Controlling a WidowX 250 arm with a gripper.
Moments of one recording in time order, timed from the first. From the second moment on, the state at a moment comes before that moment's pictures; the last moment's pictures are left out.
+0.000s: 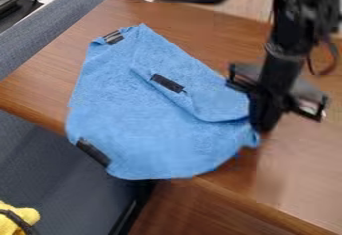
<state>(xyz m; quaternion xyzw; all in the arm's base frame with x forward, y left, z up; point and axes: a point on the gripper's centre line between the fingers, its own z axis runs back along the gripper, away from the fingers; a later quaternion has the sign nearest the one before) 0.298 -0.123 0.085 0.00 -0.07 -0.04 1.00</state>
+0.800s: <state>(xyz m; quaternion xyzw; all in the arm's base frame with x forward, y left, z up) 0.352 -0.009 0.101 -0.01 -0.06 0.08 1.00</state>
